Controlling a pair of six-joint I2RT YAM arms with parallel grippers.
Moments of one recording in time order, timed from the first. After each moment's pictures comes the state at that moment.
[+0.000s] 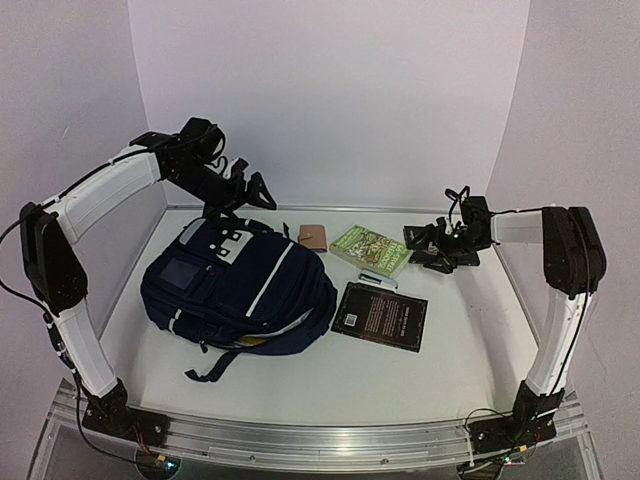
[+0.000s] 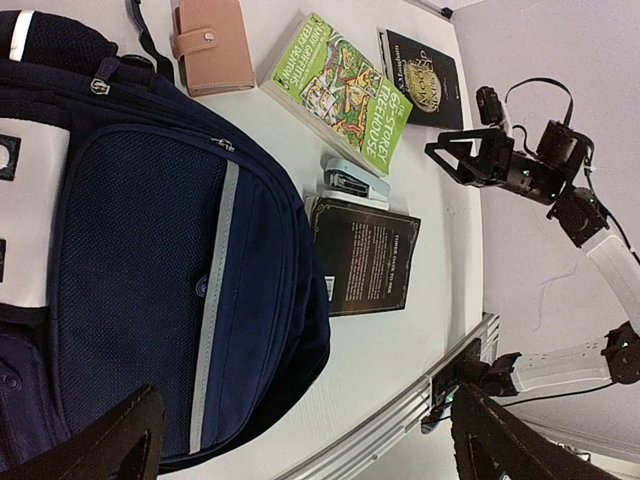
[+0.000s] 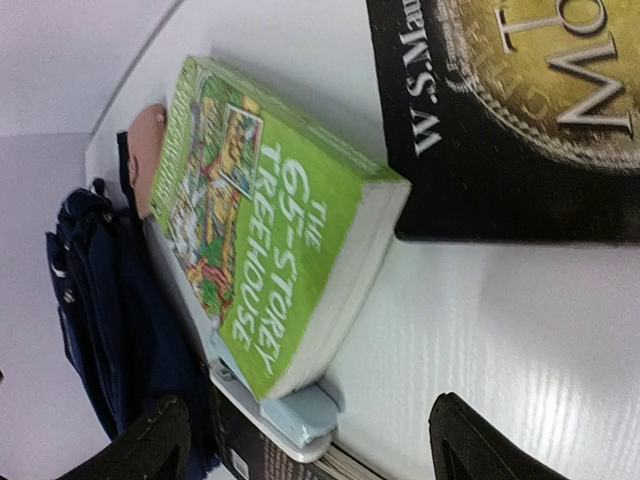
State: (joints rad) left arm -0.48 1.77 1.82 -0.97 0.50 -0.54; right arm 0.10 2.00 1.34 -0.32 -0.63 0.54
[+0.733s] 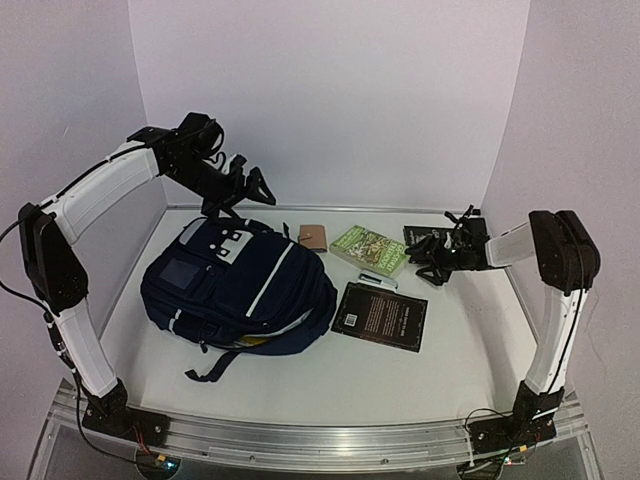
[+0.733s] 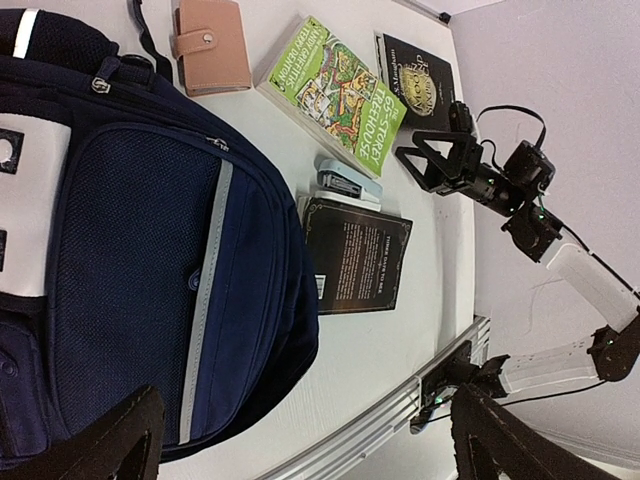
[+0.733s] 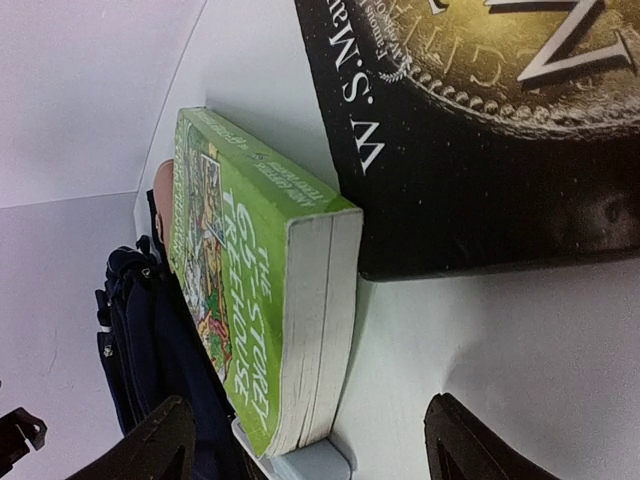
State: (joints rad) left arm -0.48 1.78 1.86 -1.01 0.50 -0.57; right arm 0.11 2.05 1.12 0.16 -0.66 0.85
